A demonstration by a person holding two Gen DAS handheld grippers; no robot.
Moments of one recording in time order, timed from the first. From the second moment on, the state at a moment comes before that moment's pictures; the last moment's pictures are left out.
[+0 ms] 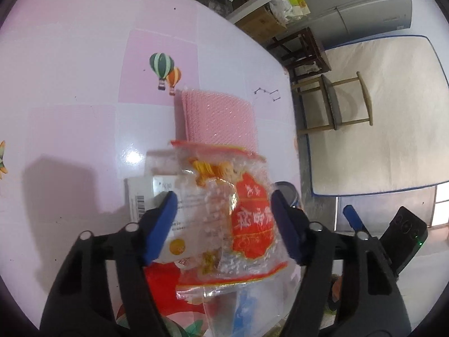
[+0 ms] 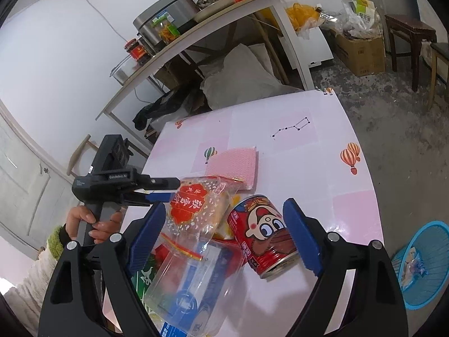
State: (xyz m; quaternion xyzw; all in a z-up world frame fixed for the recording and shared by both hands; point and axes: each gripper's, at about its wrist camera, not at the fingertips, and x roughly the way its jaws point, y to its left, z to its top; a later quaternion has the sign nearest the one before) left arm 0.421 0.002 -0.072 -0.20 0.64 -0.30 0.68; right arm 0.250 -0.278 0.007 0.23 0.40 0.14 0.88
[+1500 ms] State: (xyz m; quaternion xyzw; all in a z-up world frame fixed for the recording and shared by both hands) left arm 0.229 0.127 0.070 -0.26 0.35 -0.25 0.86; right arm 0.316 -0.248 0.035 0.13 0.47 0.18 0.85
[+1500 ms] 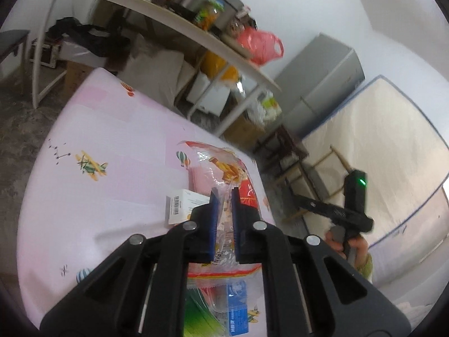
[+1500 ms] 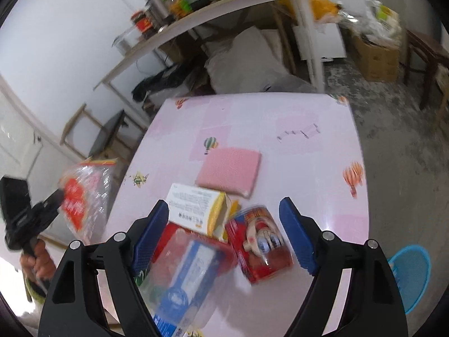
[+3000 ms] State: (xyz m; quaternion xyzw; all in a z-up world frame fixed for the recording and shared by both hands) left arm 0.244 0.143 0.050 -0.32 0.33 -0.22 0.86; right arm 0.483 -0.171 -0.083 -0.19 0.59 0.19 0.76
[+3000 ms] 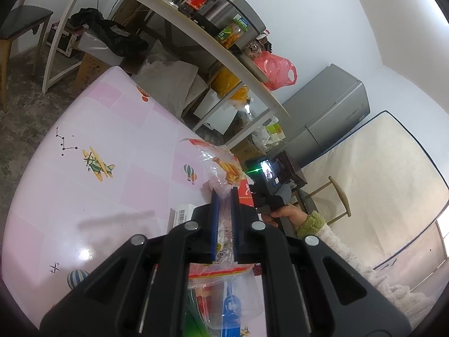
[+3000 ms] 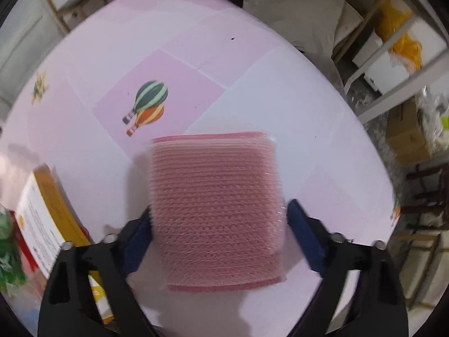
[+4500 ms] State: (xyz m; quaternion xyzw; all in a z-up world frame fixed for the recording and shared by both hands) left arm 0.197 -0.409 -0.054 0.08 0.54 -0.44 0.72; right arm -0.018 -0.633 -0.164 0.56 0.37 -0.10 0.73
